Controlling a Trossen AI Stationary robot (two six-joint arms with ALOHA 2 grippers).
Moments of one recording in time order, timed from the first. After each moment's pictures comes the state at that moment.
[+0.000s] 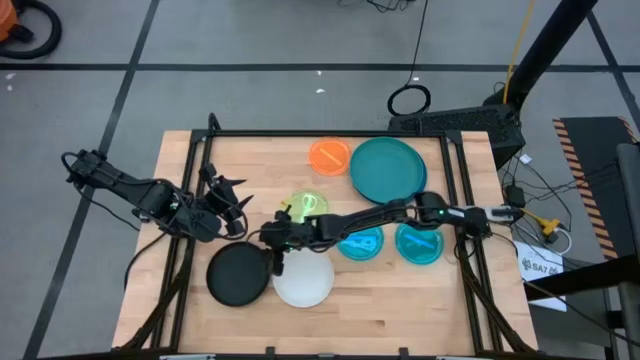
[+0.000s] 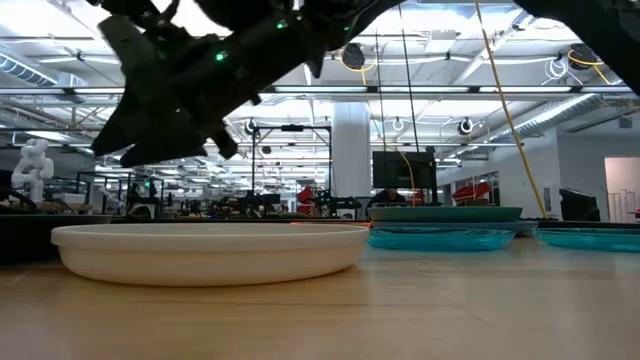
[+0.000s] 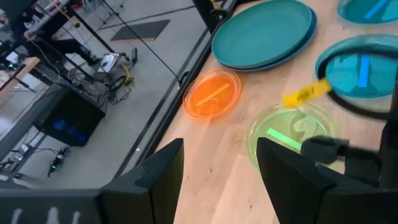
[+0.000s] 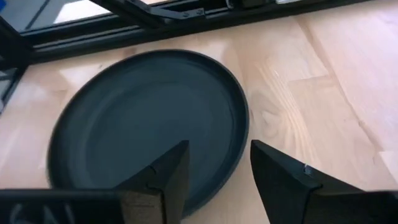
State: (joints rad) left arm -0.44 0.97 0.99 -0.93 -0.93 -0.34; right arm 0.12 2.37 1.87 -0.10 0.05 0.27
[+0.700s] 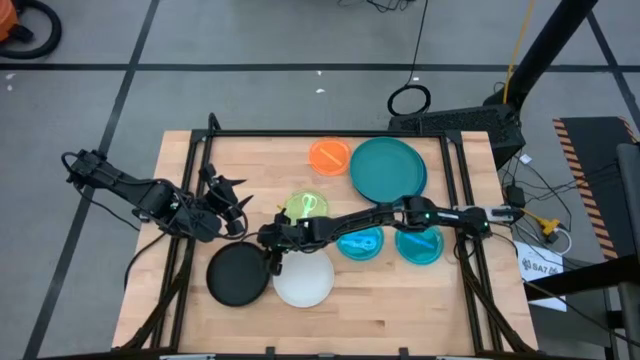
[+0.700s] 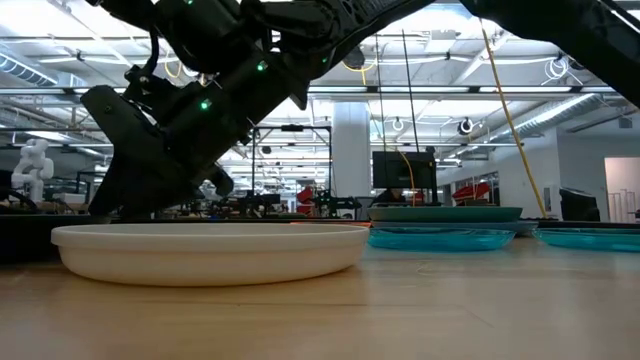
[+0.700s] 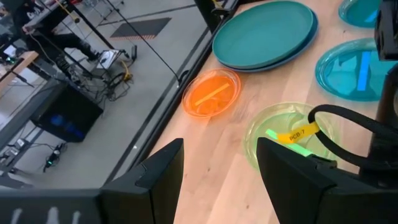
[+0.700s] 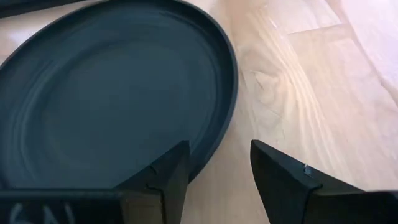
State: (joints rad) left arm -0.44 0.97 0.99 -0.94 -0.93 -0.37; right arm 0.11 2.49 1.98 -0.19 0.05 0.29
